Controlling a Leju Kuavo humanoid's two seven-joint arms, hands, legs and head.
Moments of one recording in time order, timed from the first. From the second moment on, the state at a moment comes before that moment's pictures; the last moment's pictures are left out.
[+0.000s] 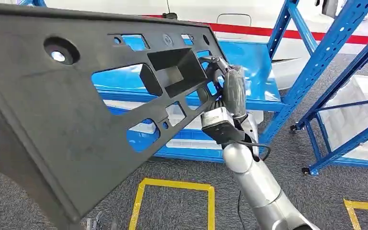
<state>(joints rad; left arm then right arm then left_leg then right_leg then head) -0.16 -0.21 0.22 -0.30 -0.17 -0.02 -0.70 -0.45 -0.03 0.38 -1.63 0.52 -0.41 -0.28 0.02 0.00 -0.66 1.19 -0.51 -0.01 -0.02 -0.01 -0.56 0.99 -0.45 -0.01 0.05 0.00</state>
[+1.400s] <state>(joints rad) -0.23 -0.22 0.19 -0.30 -0.13 -0.02 -0.70 -0.35 0.01 0.30 -1.60 0.48 -0.44 -0.37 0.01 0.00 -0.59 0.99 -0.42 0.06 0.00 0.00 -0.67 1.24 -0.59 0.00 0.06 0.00</state>
